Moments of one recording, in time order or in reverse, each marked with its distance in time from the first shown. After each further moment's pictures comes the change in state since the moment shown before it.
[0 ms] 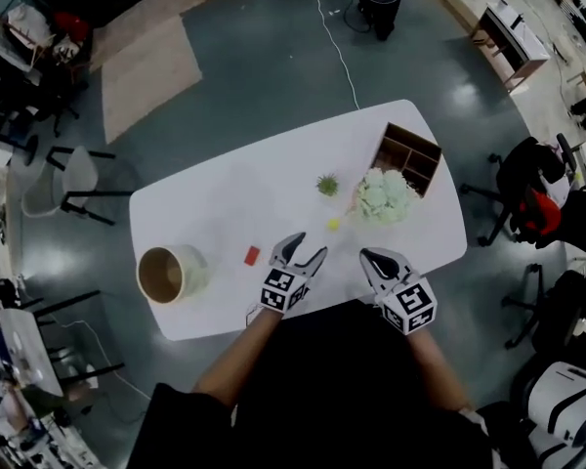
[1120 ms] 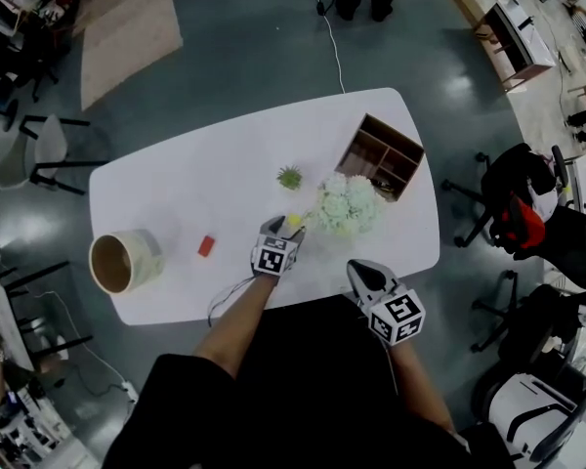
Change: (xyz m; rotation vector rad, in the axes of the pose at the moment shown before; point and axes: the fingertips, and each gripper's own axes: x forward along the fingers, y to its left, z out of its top) left arm 0.147 0.035 -0.109 -0.147 0.285 0.168; right arm -0.030 -0.070 -0.065 0.185 0.124 0.029
